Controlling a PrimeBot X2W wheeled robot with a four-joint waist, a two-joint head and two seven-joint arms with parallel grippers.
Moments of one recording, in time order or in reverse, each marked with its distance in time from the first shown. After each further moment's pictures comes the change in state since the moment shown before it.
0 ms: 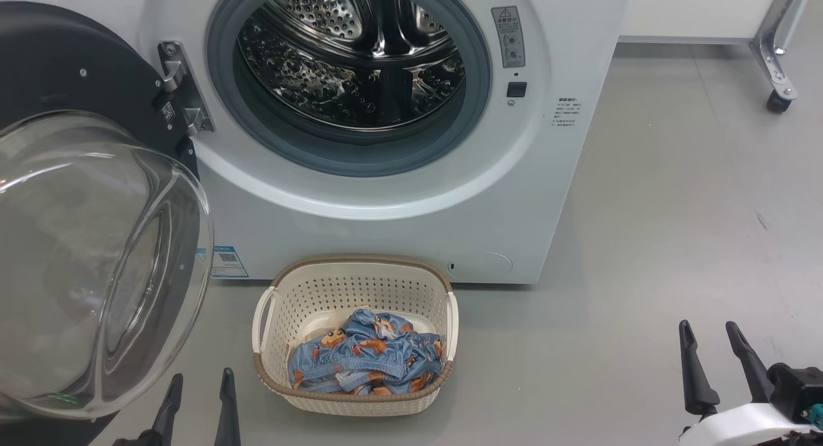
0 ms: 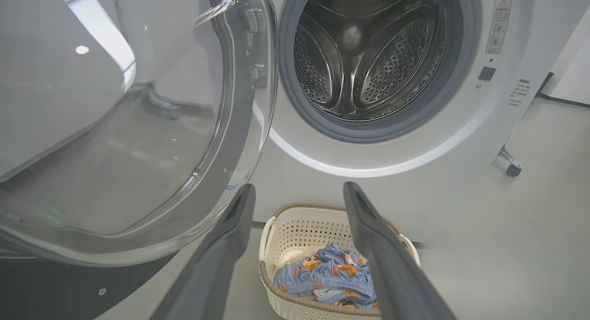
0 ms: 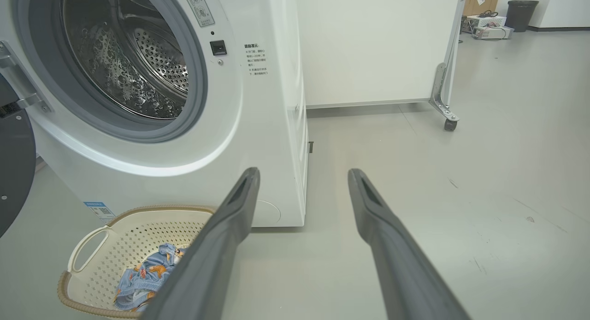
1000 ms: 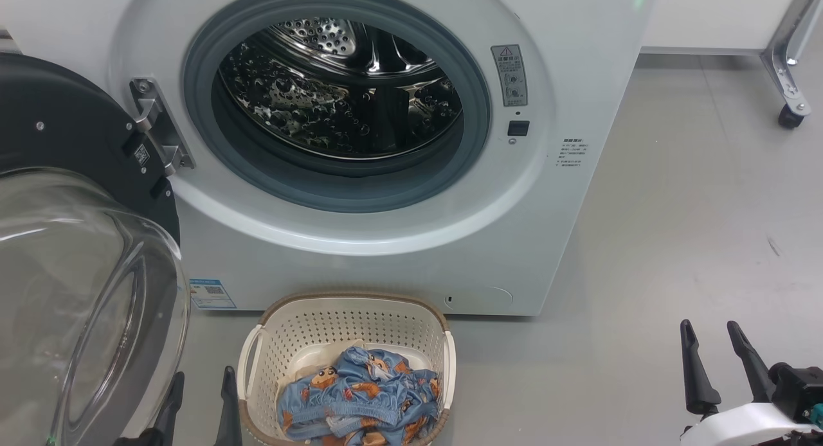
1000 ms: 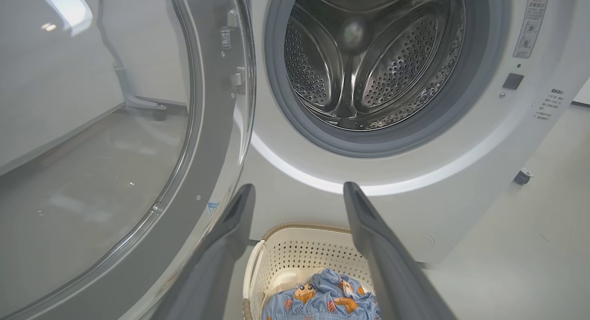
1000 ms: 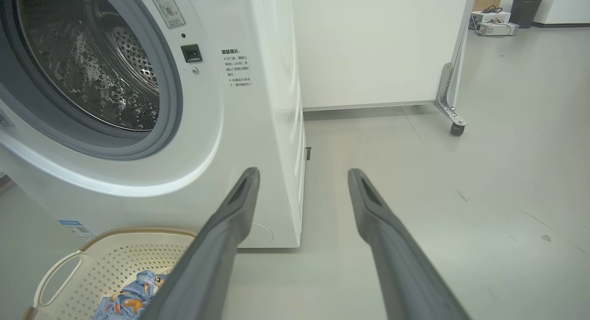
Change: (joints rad) left arm -0.003 -0.008 0.003 0.000 0.001 0.000 0.000; right arm -0.001 0.000 -0.004 0.000 0.000 0.000 0.000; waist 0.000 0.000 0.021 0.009
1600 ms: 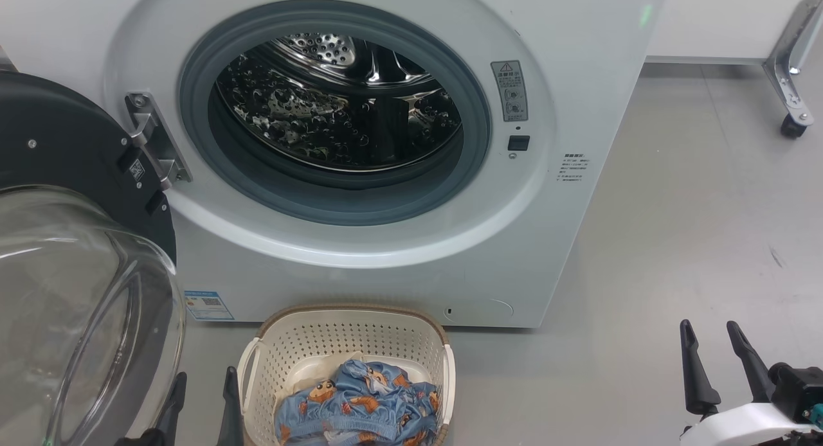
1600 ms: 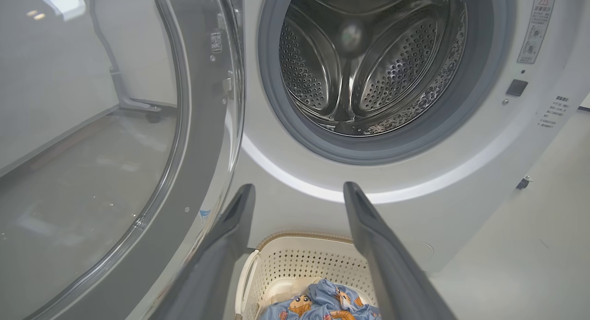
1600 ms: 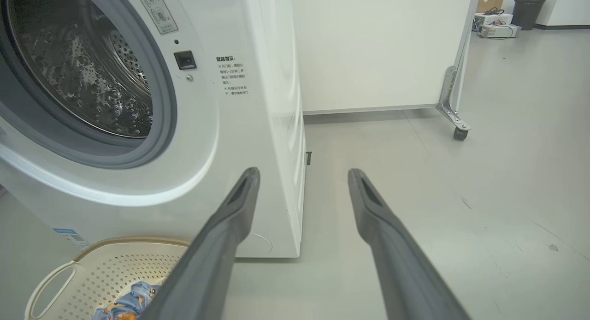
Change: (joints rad) left arm 0.000 -0.004 0.000 0.003 0.000 -0.010 0.000; right arm 0.000 0.001 0.000 0.000 0.000 0.000 0.000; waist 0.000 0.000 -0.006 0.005
